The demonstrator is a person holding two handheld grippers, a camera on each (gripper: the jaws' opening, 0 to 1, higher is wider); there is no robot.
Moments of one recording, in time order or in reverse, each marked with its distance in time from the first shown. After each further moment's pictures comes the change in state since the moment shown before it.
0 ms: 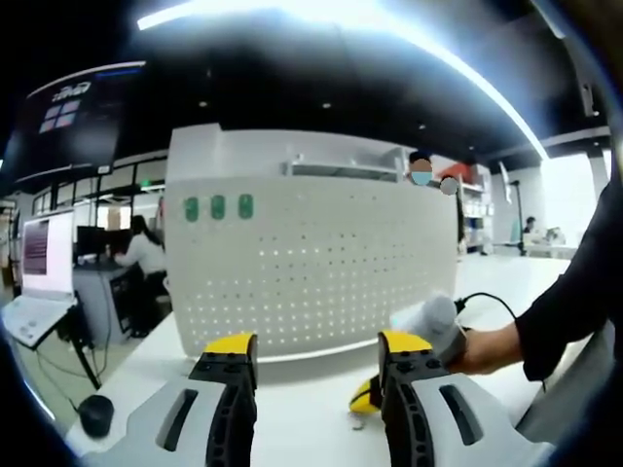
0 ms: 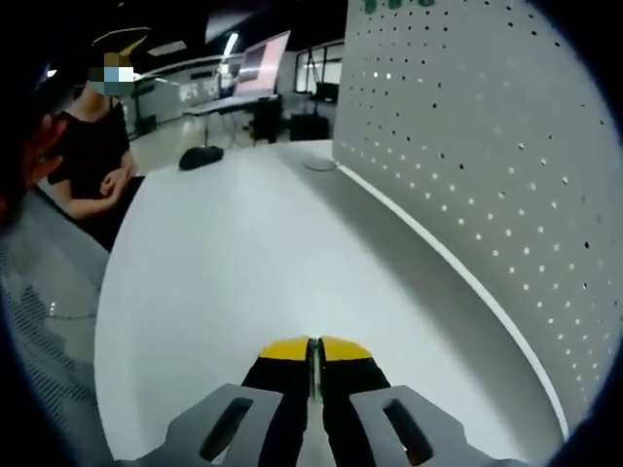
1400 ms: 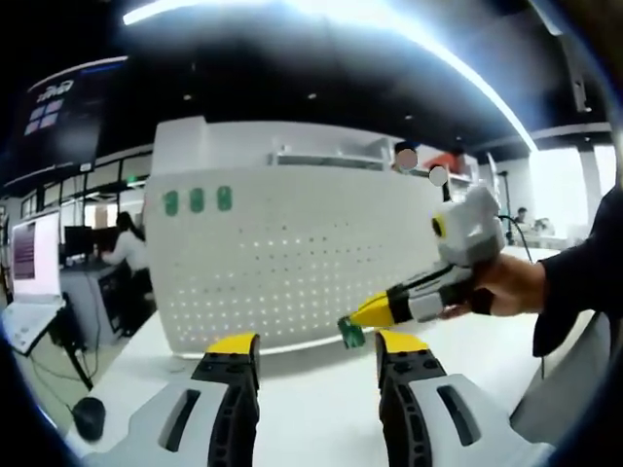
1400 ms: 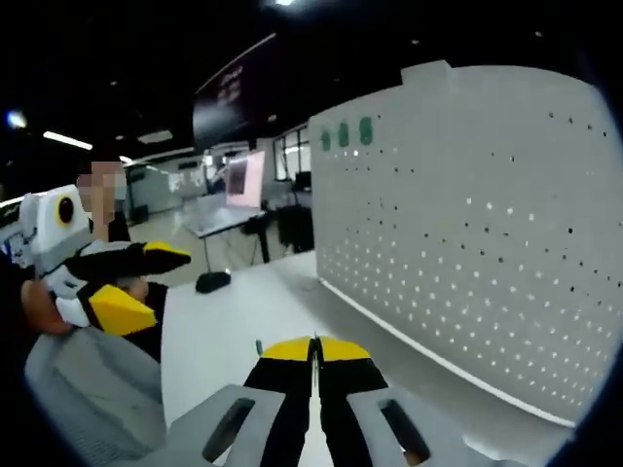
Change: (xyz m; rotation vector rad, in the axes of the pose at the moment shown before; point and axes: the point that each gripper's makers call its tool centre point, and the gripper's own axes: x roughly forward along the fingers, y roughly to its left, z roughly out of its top) left arm 0.007 -0.019 -0.006 0.022 0.055 -0.063; right arm -0.126 -0.008 0.109 0.147 -0.447 -0.030
